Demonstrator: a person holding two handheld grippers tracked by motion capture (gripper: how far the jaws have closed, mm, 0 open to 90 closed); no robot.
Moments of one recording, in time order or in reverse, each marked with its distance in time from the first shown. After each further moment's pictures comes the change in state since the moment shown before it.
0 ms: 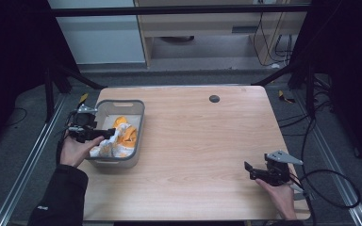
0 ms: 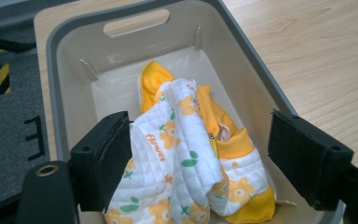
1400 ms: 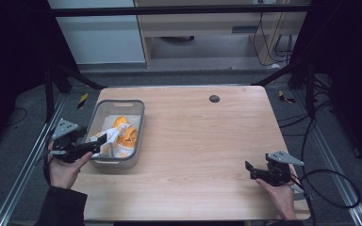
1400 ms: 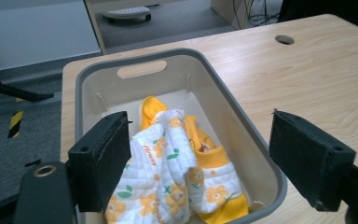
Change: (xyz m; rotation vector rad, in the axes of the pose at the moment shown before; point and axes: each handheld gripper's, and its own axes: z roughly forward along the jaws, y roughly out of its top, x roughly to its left) left arm -0.018 -0.043 -0.058 -0.296 0.023 -0.020; right arm 0.000 0.000 -0.002 -0.016 -0.018 0.006
